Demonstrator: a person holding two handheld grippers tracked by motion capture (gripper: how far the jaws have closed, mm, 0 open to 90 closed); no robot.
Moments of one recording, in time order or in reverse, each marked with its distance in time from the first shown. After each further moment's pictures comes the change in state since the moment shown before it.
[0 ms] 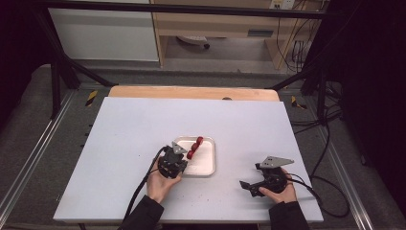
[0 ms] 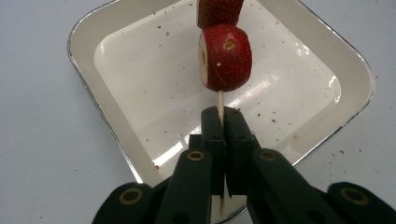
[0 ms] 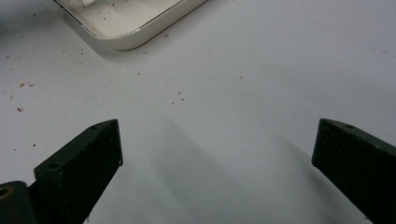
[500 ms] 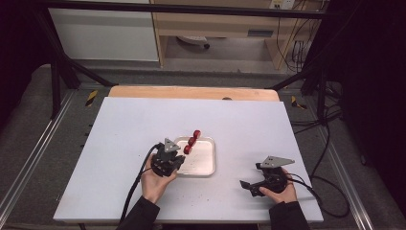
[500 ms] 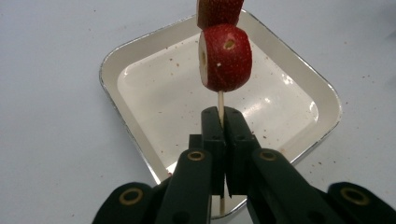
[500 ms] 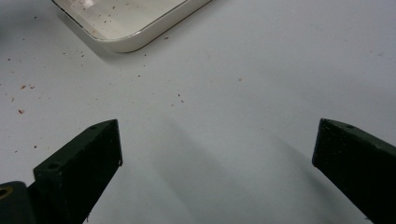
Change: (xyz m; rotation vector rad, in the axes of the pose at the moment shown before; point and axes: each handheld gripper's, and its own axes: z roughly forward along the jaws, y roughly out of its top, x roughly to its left) left arm 0.009 0.003 -0.024 -0.105 -0.027 -0.018; right arm 0.000 0.001 -0.001 -0.010 -0.004 -0.004
